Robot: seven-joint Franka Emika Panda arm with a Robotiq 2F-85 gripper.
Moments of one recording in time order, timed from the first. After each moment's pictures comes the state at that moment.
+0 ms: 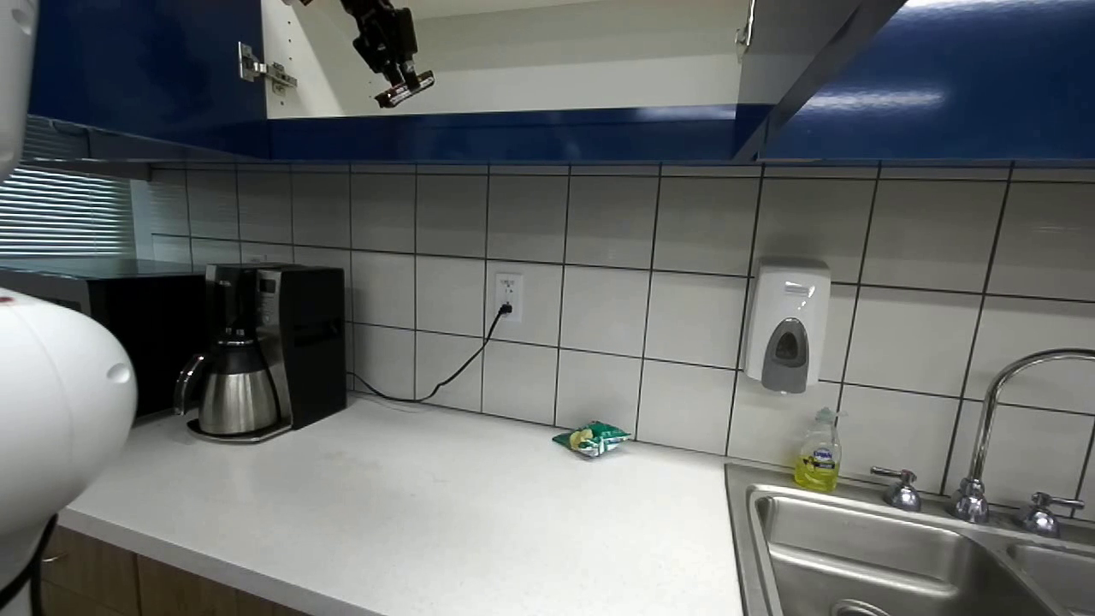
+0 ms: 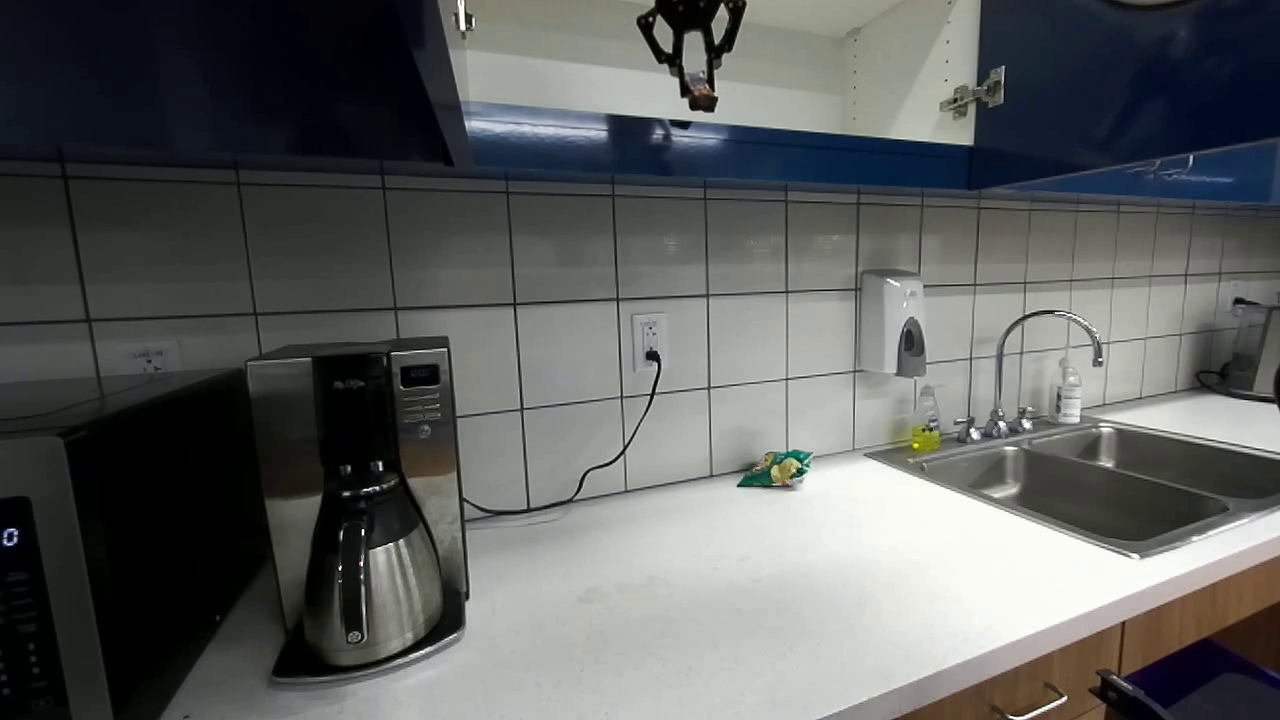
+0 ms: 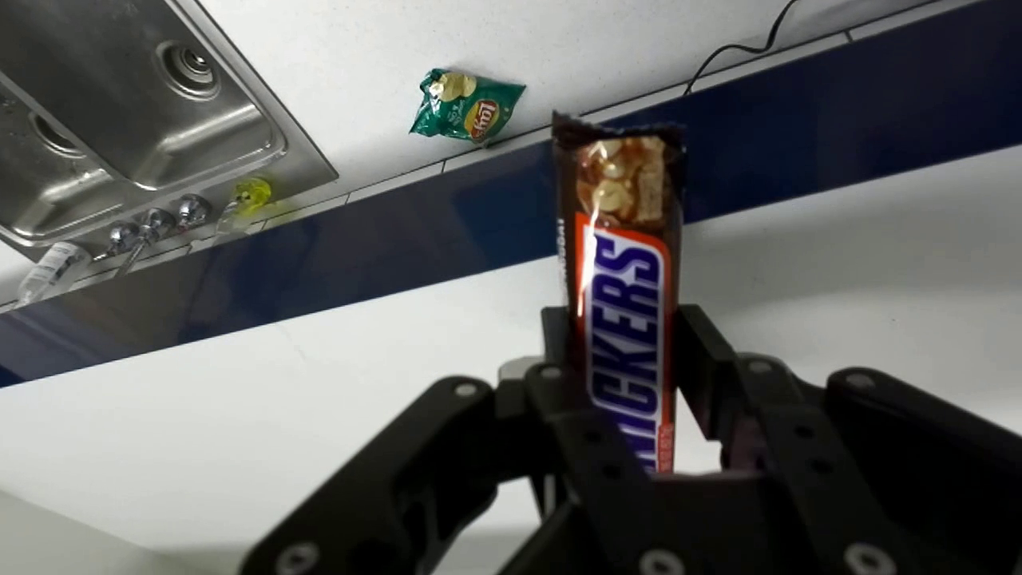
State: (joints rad) arm 0.20 0.20 0.22 -0.92 -0.50 1.43 0.62
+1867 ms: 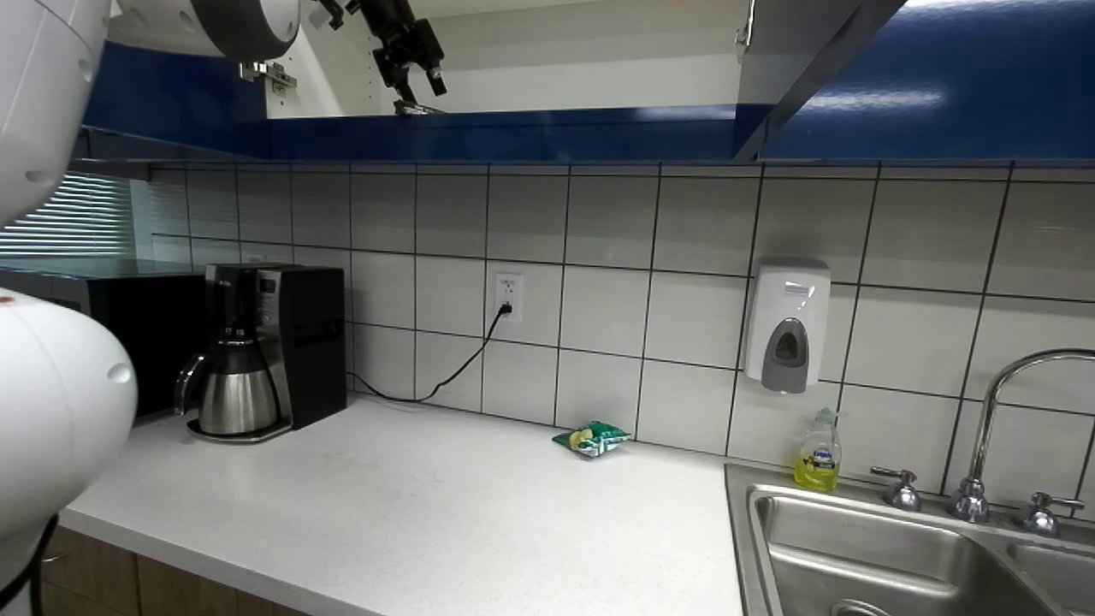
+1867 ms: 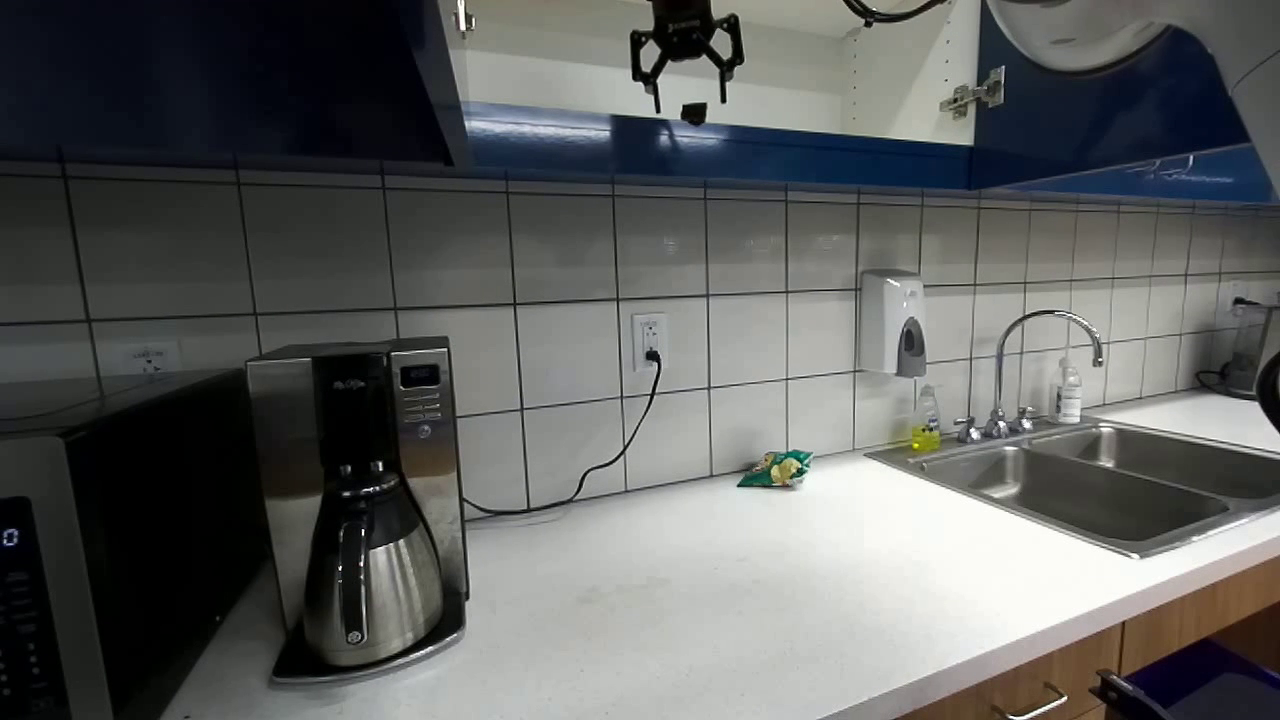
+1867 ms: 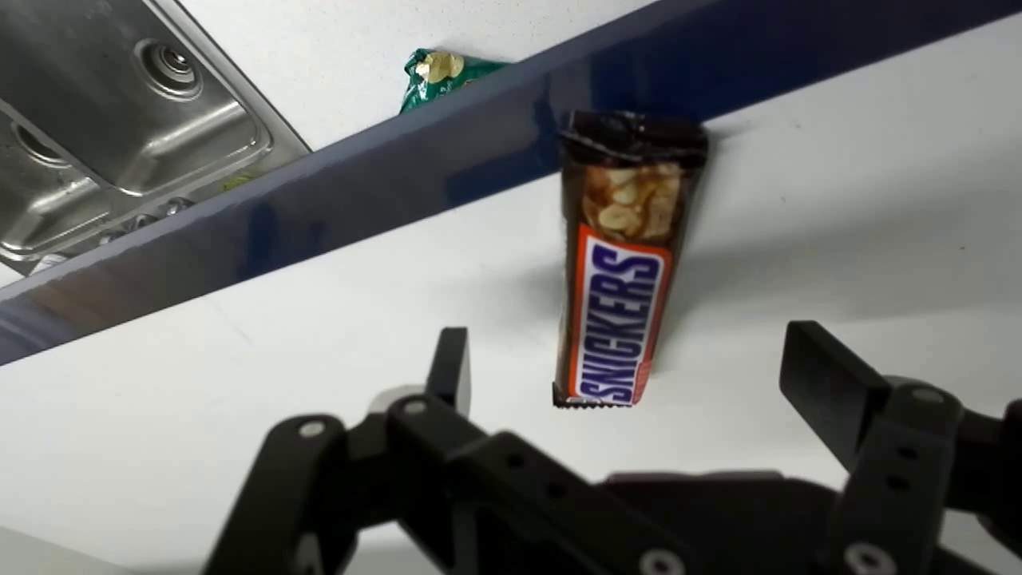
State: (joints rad) arm 0.20 0.36 0.20 -0.73 -0.52 1.41 0.62
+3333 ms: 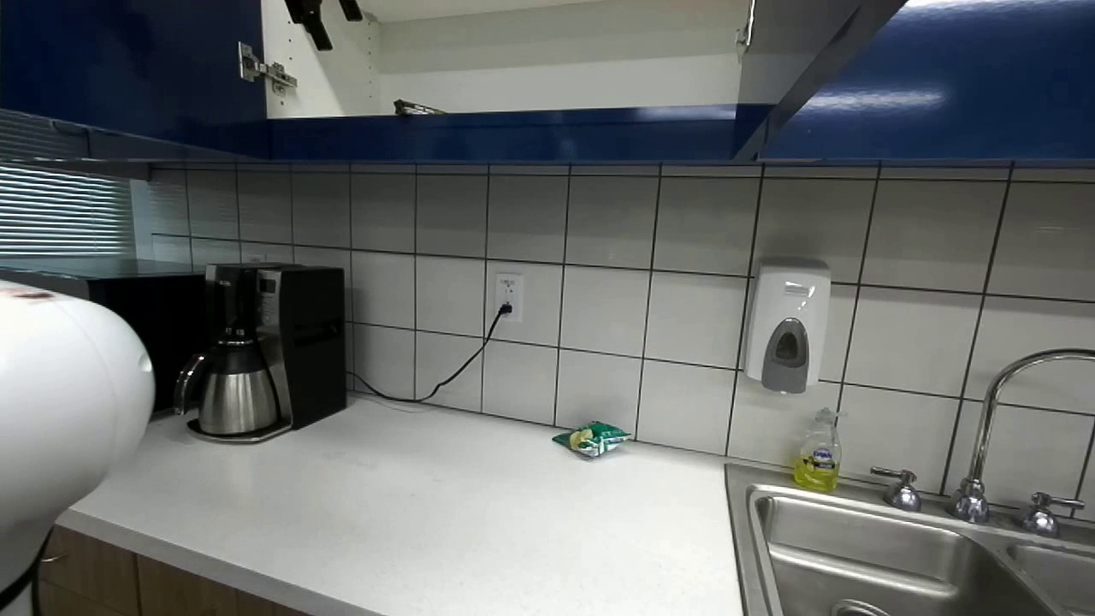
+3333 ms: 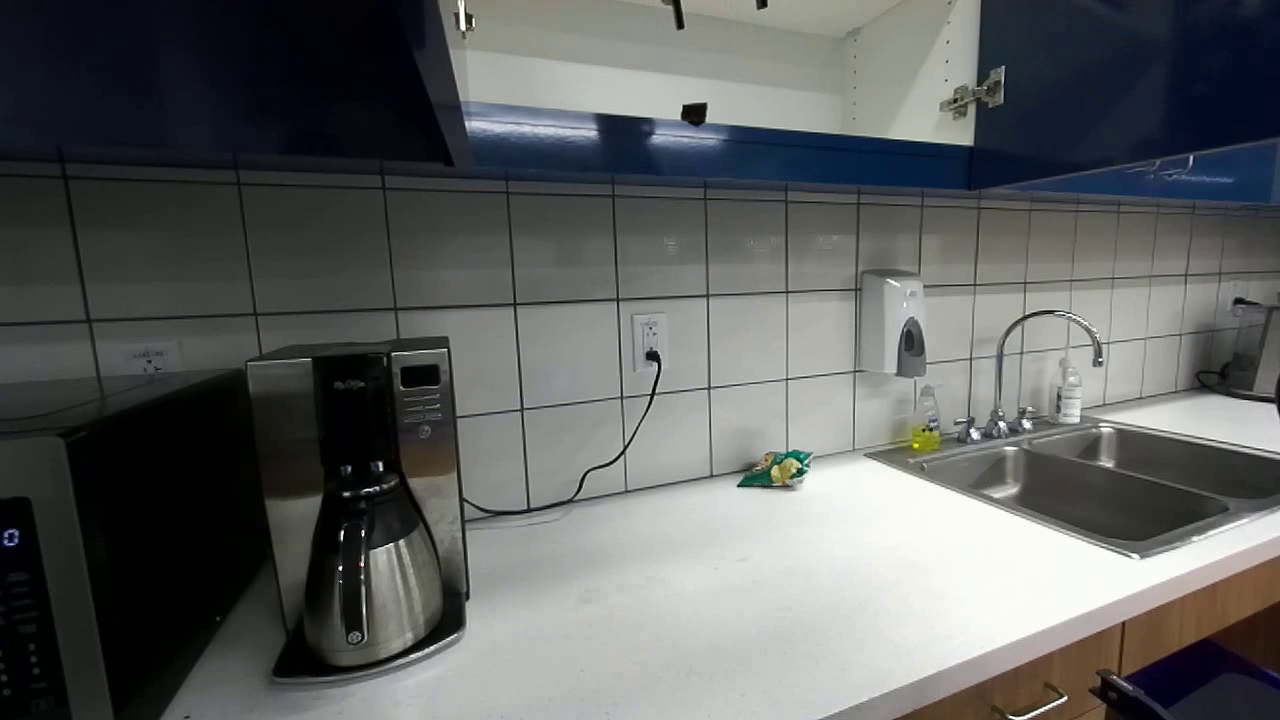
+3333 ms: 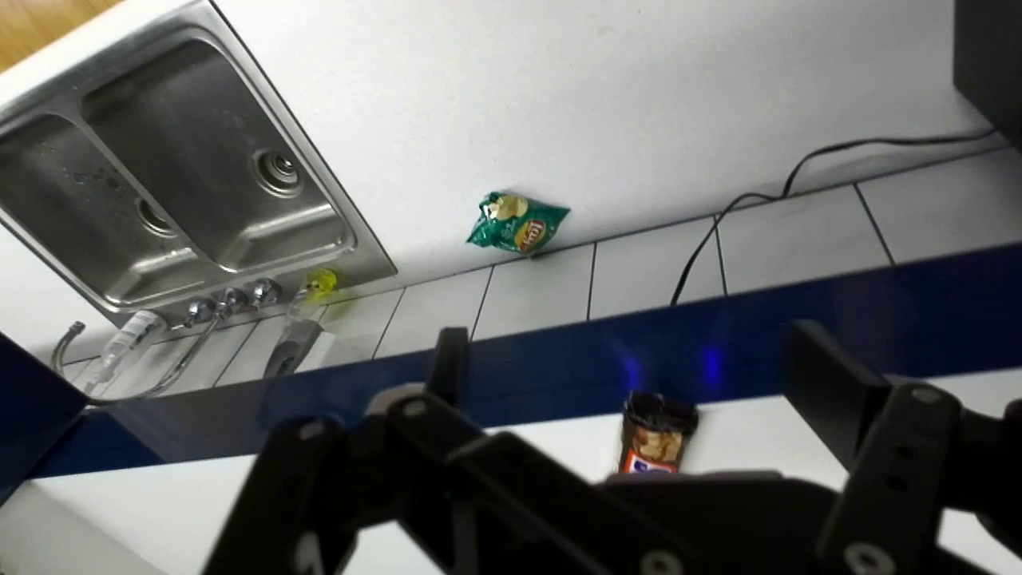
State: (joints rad) arm 0.35 0.13 0.21 -0.84 -0.51 1.09 0.63
